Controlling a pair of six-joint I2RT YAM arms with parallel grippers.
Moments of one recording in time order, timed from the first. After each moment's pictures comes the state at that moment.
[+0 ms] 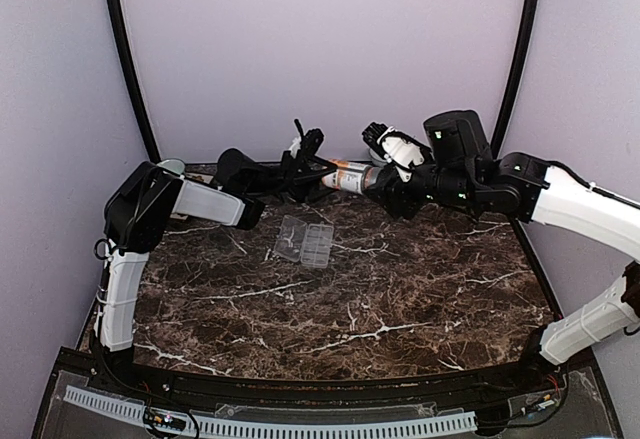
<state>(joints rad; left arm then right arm) -0.59 2.25 1.46 1.47 1.18 -1.78 0.90 1.32 1.25 -0.43 0.17 -0.24</state>
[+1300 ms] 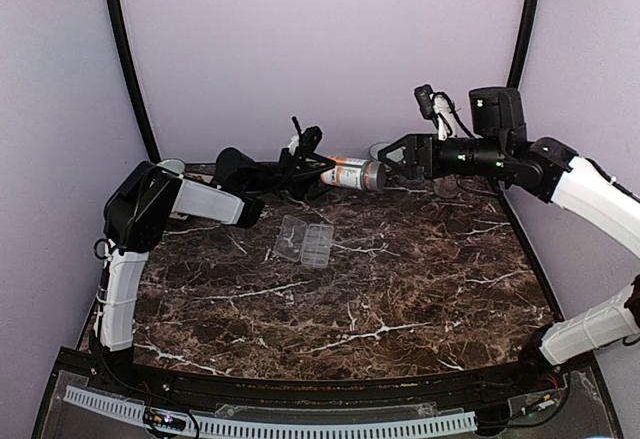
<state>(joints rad) -0.59 2.25 1.47 1.48 1.17 -1.80 0.67 1.25 1.28 -0.41 -0.22 0.28</state>
